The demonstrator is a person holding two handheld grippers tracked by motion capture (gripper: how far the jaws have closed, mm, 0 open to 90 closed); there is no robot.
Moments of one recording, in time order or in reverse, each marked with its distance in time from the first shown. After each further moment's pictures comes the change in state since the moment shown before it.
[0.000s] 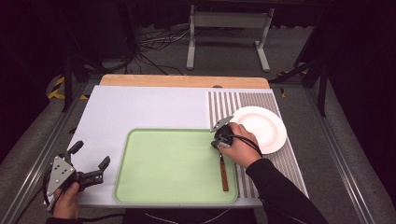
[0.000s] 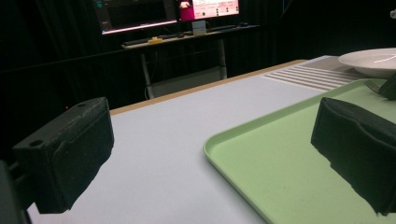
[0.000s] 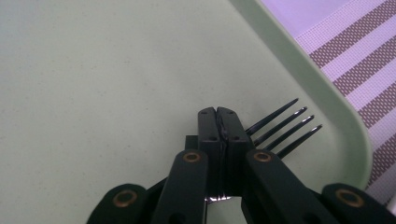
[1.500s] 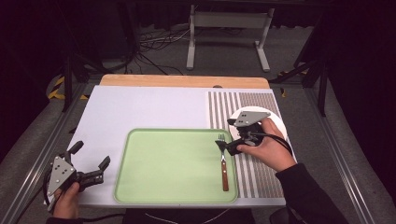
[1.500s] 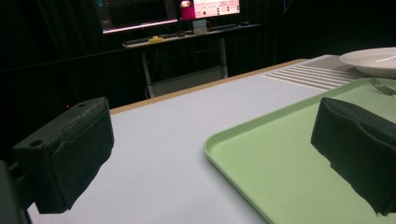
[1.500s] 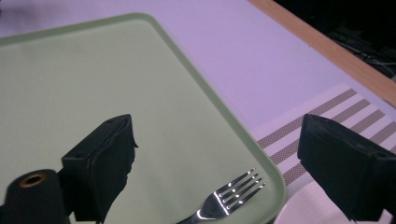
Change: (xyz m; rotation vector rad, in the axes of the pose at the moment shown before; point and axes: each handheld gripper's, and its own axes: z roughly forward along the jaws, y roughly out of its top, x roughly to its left) left arm -0.001 0.000 0.001 0.002 0.005 -0.001; right arm -0.002 -0.014 -0.093 -0.416 0.017 -0.075
